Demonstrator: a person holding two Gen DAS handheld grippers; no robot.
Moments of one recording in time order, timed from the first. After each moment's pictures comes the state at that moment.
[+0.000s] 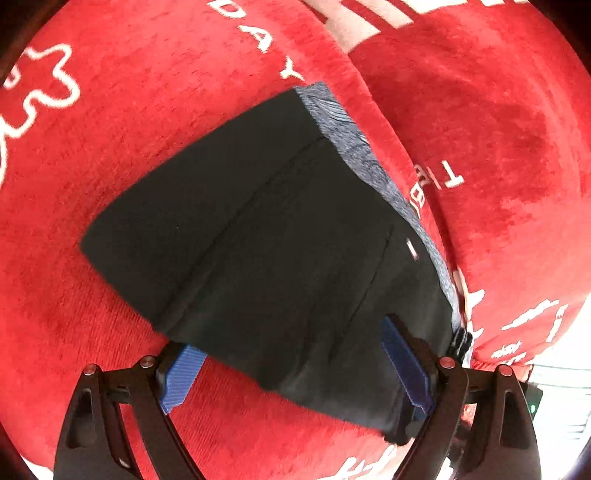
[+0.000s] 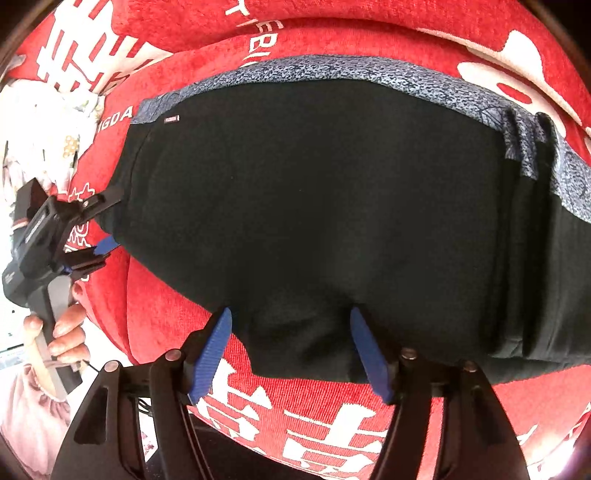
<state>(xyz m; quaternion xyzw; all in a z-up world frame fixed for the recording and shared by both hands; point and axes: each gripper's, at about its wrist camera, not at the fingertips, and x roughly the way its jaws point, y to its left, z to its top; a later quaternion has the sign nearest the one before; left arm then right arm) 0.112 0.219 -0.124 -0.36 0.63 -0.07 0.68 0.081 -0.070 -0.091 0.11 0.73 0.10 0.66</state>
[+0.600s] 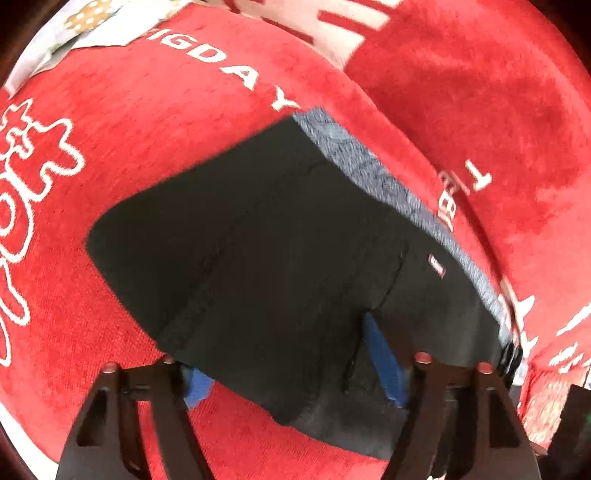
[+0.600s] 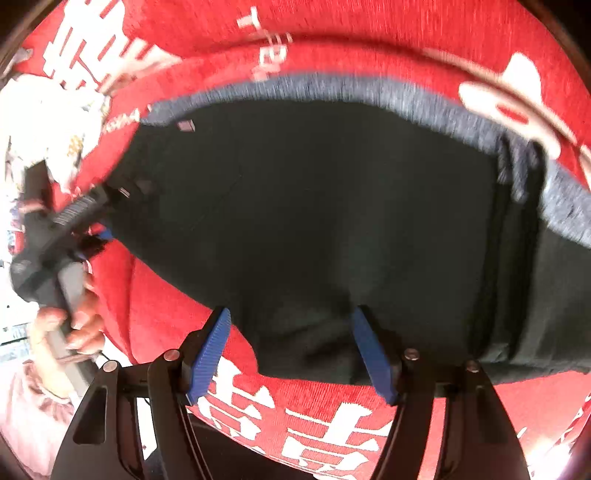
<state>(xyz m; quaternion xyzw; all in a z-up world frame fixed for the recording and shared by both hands) 0.132 0.189 -0.110 -0.25 0.63 0.01 0.74 0.094 -0.066 -0.073 0.10 0.72 0.10 0.68</state>
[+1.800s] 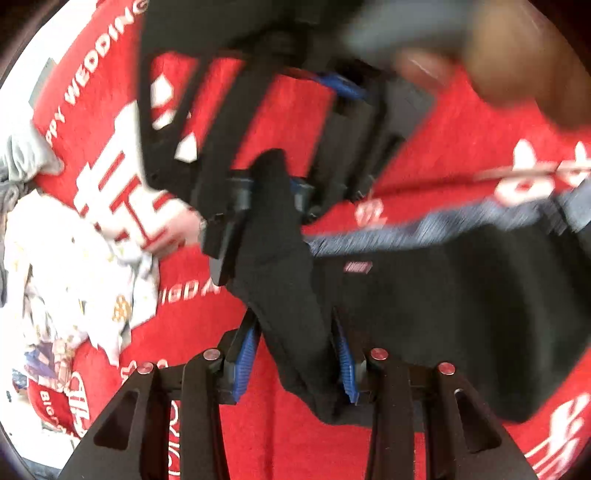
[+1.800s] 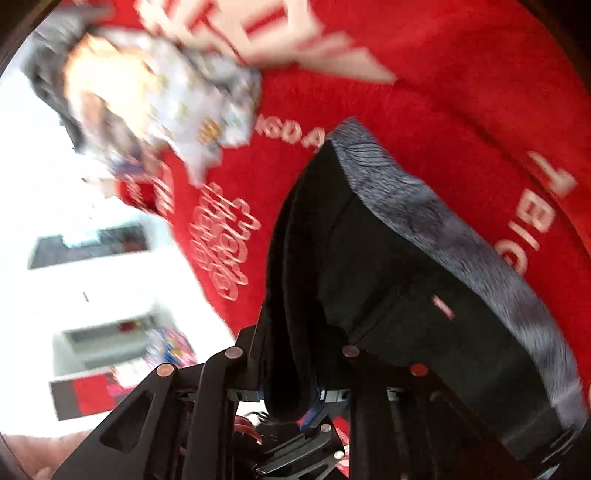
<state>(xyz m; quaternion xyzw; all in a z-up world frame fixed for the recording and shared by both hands) 0.090 0.033 0.009 0.22 0.45 -0.04 0.86 0.255 0.068 -0.047 0.15 0.73 0.36 0.56</state>
